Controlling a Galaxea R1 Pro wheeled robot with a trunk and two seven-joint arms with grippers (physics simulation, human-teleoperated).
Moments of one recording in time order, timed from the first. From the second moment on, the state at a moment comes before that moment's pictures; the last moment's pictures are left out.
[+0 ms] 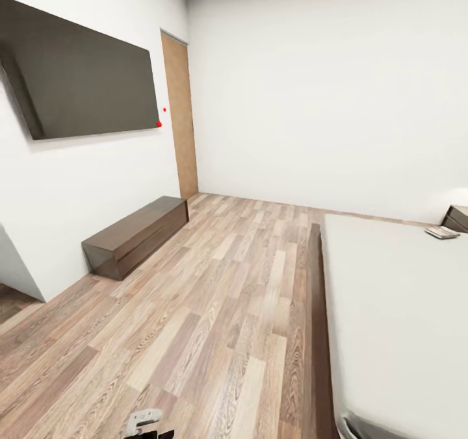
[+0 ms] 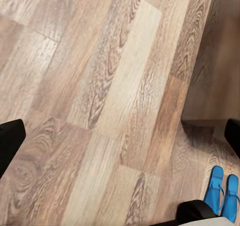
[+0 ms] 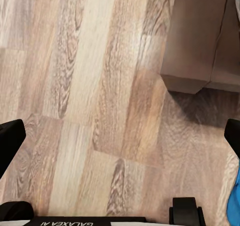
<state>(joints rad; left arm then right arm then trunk) -0.47 0.09 0.18 -0.02 0.04 -0.07 -0.47 -0.44 -0.12 -0.20 0.07 -0.07 -0.15 0.35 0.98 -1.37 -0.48</state>
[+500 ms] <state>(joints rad) -0.47 0.09 0.18 -0.02 0.04 -0.07 -0.47 -0.44 -0.12 -0.20 0.07 -0.07 -0.15 0.35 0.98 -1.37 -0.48</state>
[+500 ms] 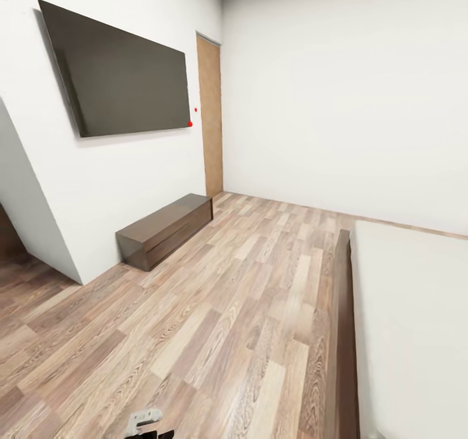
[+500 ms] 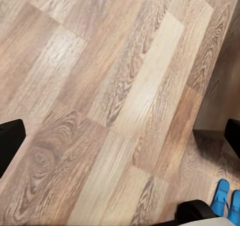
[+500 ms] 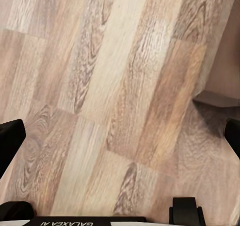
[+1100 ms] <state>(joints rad) -0.47 0.09 0.18 -0.02 0.04 -0.07 -0.47 -0.44 -0.12 -0.20 0.07 -0.07 -0.15 0.35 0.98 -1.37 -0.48</state>
